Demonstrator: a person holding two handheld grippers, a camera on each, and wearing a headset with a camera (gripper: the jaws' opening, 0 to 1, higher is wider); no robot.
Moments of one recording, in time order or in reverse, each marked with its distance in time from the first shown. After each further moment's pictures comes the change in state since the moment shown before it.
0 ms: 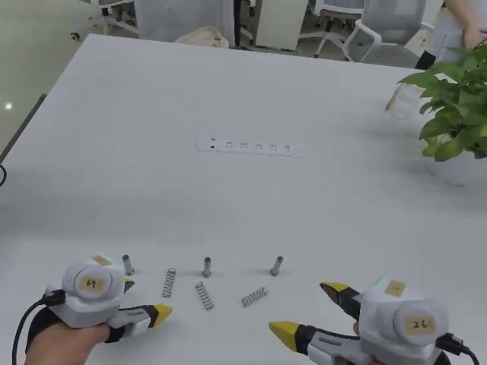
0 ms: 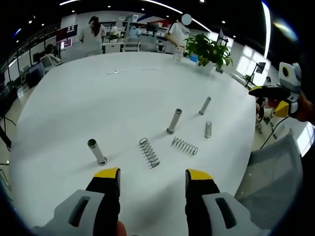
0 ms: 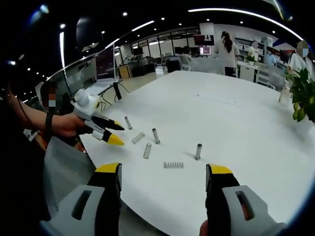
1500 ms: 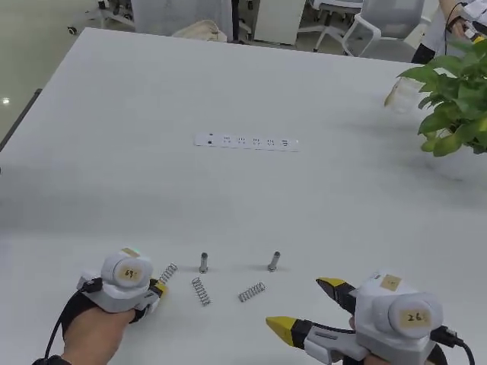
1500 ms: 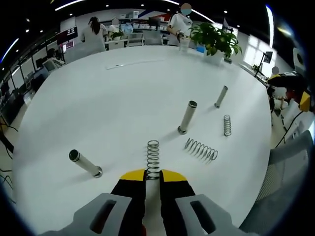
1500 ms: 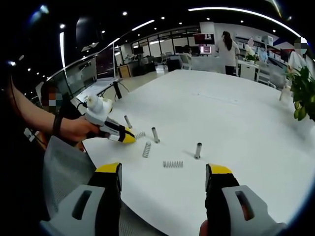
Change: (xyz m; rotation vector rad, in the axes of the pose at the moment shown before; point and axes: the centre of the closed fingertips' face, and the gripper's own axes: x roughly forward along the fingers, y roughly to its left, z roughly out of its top) left arm 0.039 0.011 0.001 0.048 0.050 0.104; right arm 0.004 -0.004 -0.002 0.006 0.006 0.007
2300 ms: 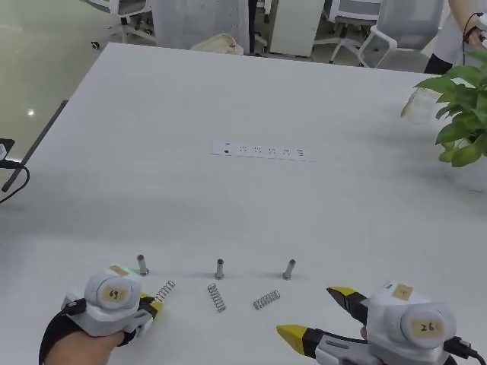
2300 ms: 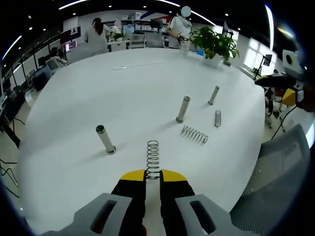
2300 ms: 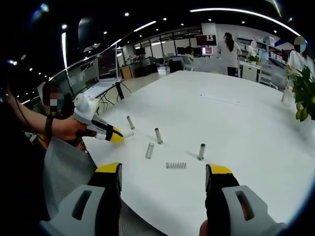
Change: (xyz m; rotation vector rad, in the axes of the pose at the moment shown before) left arm -0.048 0.006 -0.022 -0.018 -0.022 0.000; right arm 0.002 0.005 0.000 -0.006 -0.011 0.016
